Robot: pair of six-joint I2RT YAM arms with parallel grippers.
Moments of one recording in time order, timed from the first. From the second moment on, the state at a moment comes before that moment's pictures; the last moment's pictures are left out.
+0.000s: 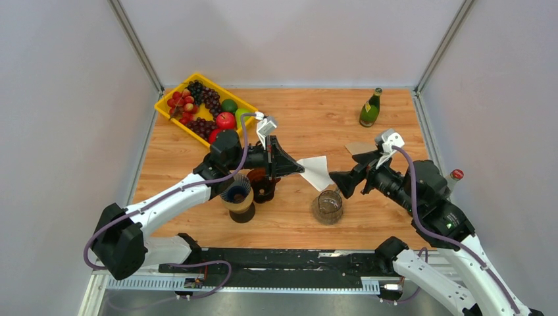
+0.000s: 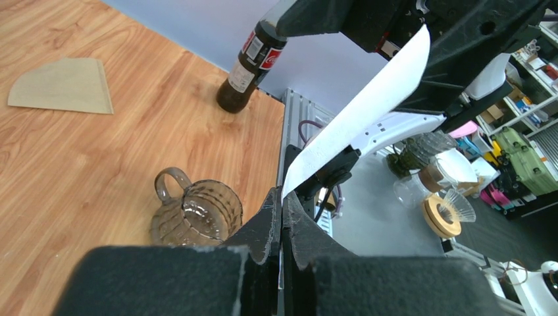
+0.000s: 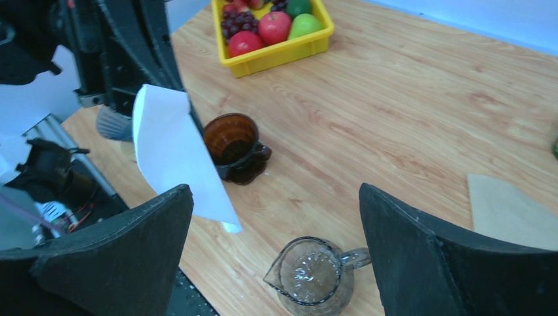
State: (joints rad) left arm -0.71 1.23 0.83 0.45 0.80 -0.57; right arm 0.62 0.58 0.94 -0.52 -0.11 0.17
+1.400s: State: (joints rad) left arm -0.71 1.14 0.87 0.30 0.67 -0.33; right arm 0.62 0.60 0.84 -0.34 -0.28 0.11
